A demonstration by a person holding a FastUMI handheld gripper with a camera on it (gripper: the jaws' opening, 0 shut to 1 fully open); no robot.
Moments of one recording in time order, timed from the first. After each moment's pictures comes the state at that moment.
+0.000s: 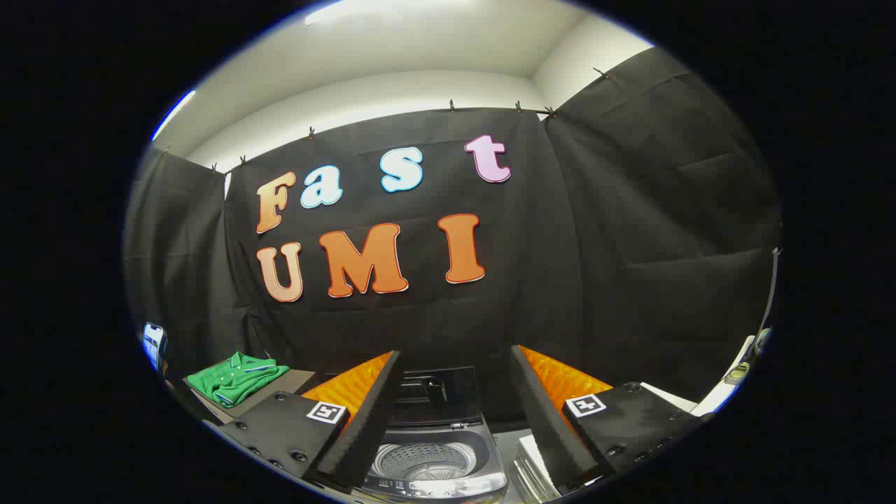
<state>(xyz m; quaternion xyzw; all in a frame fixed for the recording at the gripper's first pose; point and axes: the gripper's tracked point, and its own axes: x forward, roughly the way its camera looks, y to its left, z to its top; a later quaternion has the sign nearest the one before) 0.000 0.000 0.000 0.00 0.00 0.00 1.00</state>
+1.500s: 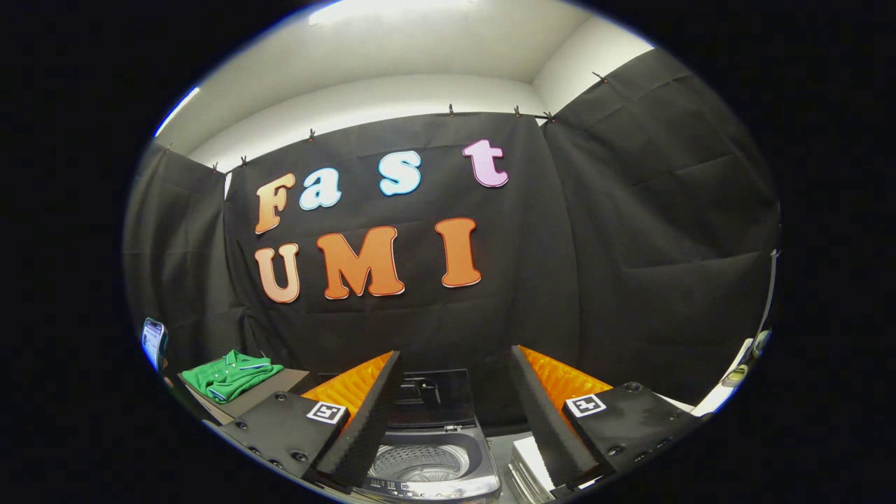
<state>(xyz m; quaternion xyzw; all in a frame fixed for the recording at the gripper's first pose) -0.003 -0.010 -0.003 -0.01 -0.02 0.00 1.00</state>
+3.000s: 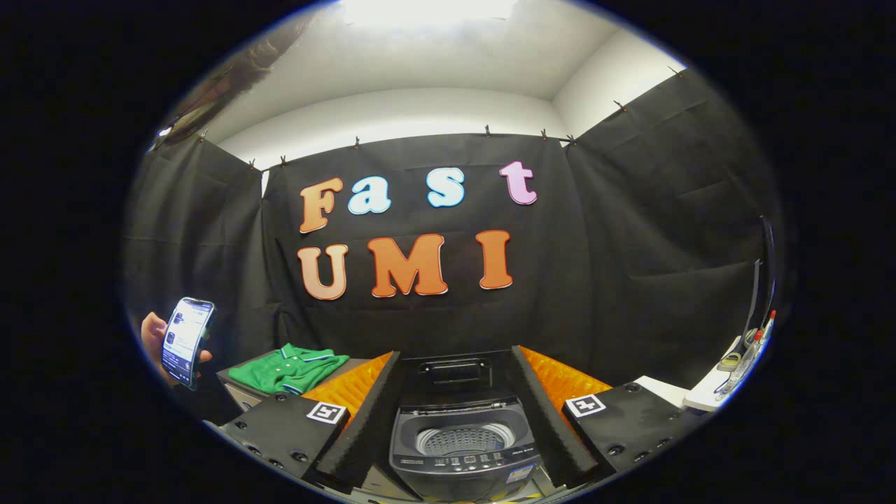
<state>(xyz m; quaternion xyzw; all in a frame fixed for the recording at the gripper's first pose) -0.167 0.176 -0.023 -0.03 -0.04 0.02 1.00</state>
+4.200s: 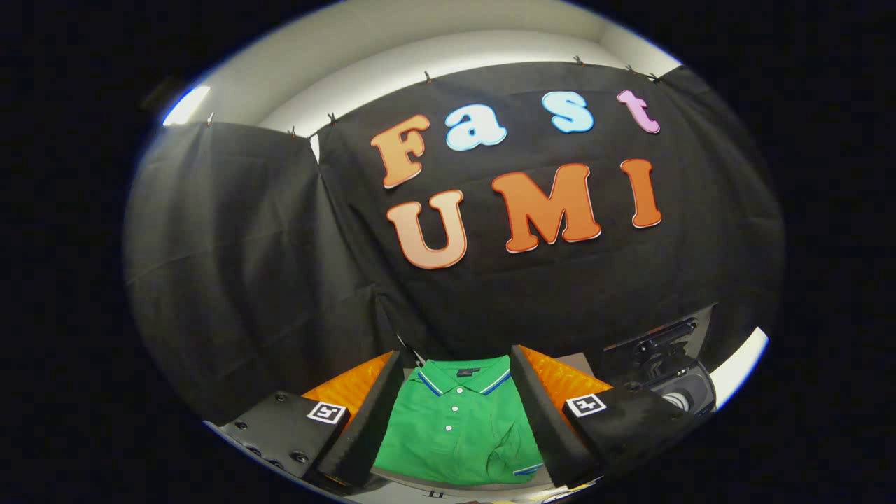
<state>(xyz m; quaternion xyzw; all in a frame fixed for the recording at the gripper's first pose) 0.058 0.579 -0.090 0.02 0.13 0.16 0.98</state>
